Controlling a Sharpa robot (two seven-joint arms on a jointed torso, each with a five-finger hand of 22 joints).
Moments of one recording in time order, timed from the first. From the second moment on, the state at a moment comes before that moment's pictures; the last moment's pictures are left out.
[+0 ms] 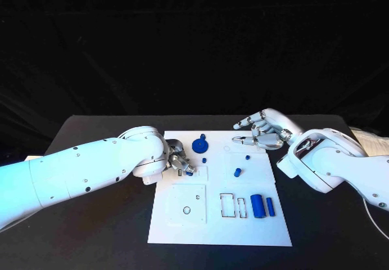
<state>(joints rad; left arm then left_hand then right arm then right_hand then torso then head) 1.26 -0.65 -0.02 1.49 -1.01 0.09 -0.69 1.16 -0.18 0.58 0.19 0.41 0.94 0.04 0.66 0.70 1.40 -0.04 1.27 1.22 1.47 -0.09 1.57 1.31 0.02 1.47 0.02 1.55 1.31 1.20 -0.98 0.04 1.74 -1.11 -0.44 -0.07 1.40 -0.07 -0.03 0.22 0.32 0.97 0.15 0.07 0.09 1.37 0.06 1.06 1.25 1.47 -0.01 1.49 1.31 0.07 1.34 0.10 1.38 1.22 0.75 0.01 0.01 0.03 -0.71</state>
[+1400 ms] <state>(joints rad) 1.27 -0.59 -0.02 1.40 -1.01 0.18 -0.70 1.02 -0.13 0.42 0.18 0.41 1.00 0.01 0.64 0.71 1.43 -0.06 1.31 1.28 1.47 -0.10 1.57 1.31 0.02 1.47 0.01 1.55 1.31 1.20 -0.99 0.04 1.75 -1.11 -0.43 -0.07 1.40 -0.07 -0.04 0.22 0.32 0.97 0.15 0.07 0.09 1.37 0.06 1.06 1.24 1.47 -0.01 1.49 1.31 0.07 1.34 0.10 1.37 1.22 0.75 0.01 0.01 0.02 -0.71</state>
